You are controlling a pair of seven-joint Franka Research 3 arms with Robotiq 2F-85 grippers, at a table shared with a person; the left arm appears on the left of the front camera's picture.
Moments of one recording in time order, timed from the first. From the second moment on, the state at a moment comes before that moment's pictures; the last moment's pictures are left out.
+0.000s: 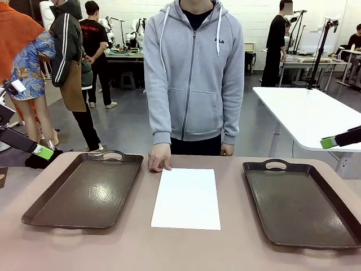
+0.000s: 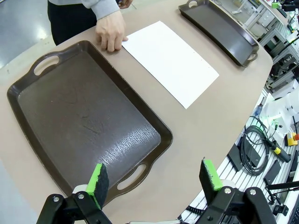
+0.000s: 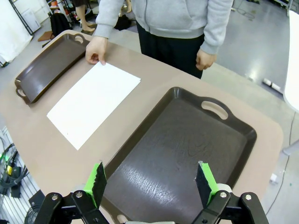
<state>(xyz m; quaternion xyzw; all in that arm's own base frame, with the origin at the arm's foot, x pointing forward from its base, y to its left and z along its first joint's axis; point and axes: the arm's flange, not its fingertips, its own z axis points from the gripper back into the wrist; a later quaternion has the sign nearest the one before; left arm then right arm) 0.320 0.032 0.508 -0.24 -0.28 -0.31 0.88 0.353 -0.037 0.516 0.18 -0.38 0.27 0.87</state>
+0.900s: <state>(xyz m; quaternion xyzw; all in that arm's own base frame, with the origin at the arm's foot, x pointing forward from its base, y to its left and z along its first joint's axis) 0.320 0.032 0.508 -0.24 -0.28 -0.31 0.88 0.353 -0.037 0.516 0.18 -0.38 0.27 0.87</state>
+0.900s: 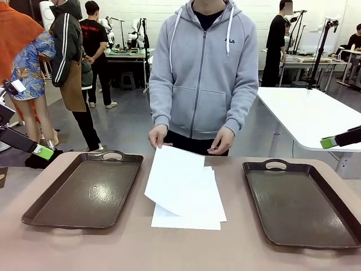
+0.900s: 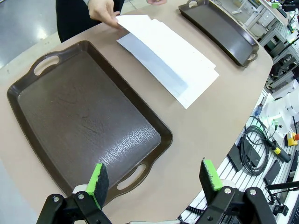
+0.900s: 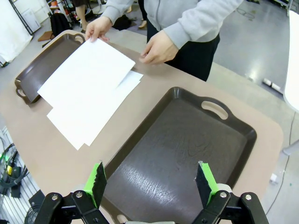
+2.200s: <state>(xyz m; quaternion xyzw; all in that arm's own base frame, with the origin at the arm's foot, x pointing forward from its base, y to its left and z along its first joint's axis) 0.320 0.032 0.508 -0.24 -0.28 -0.31 0.88 0.353 -0.037 0.516 0.18 -0.38 0.27 0.87</state>
